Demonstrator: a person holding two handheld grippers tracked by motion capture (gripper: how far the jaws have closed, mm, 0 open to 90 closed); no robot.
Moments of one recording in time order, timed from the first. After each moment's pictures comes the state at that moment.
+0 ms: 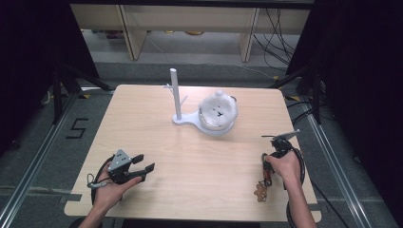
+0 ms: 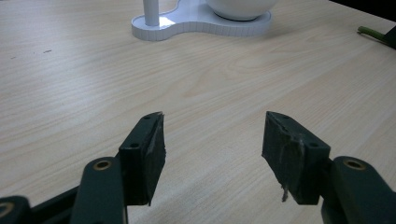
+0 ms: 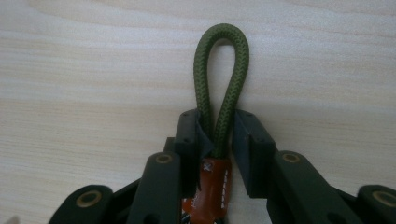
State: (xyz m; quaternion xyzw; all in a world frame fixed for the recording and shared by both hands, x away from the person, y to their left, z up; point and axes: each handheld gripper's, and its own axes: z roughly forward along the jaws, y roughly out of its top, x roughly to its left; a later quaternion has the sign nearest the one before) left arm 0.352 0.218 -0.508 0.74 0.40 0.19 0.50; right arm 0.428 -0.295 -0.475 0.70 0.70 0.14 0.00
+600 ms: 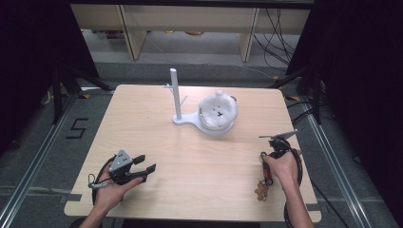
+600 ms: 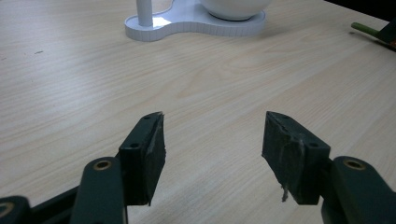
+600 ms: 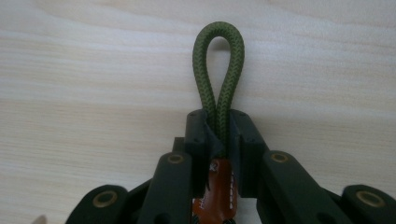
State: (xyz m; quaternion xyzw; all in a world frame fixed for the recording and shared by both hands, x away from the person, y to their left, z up) left arm 0.351 0.213 -0.506 0.74 0.40 0.18 0.50; right arm 0.423 -0.286 -0.468 0.71 0.69 0.15 0.03
